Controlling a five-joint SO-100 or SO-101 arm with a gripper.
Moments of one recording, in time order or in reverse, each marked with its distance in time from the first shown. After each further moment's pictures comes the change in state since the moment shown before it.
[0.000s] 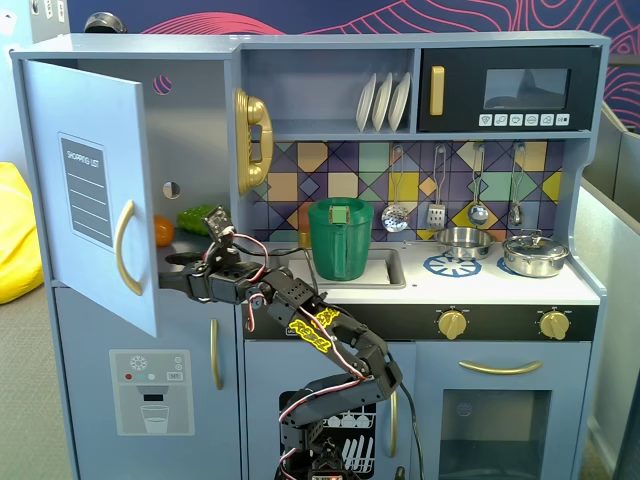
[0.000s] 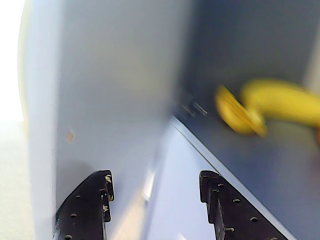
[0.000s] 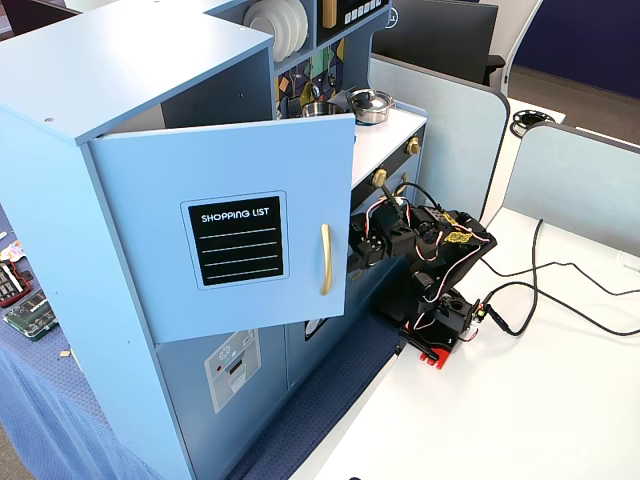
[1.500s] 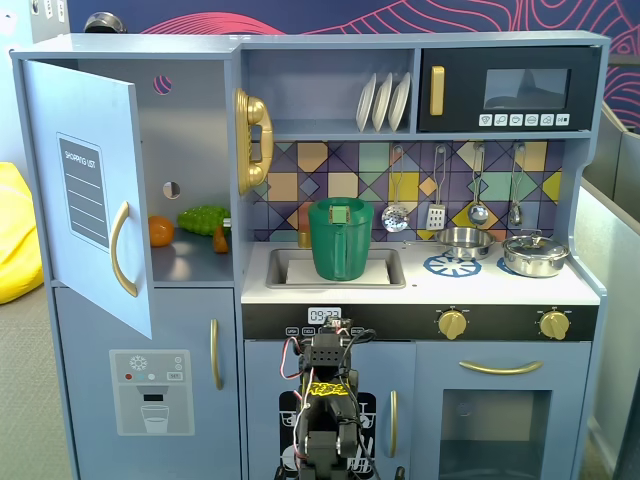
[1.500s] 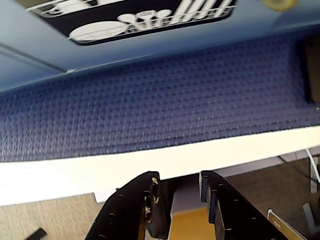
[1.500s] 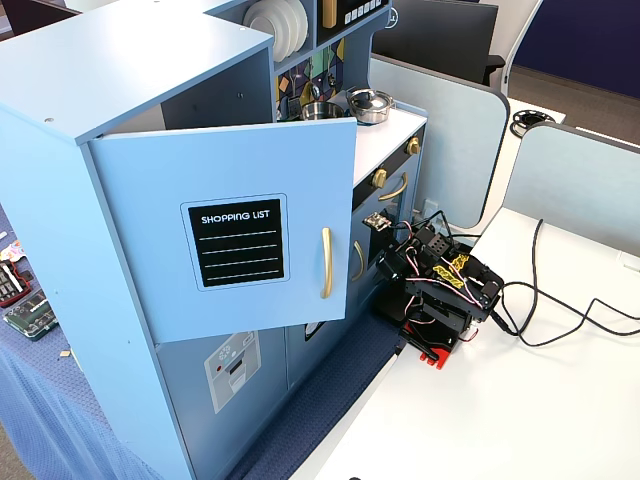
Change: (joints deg) arm 64.3 35.1 47.1 58.1 19.5
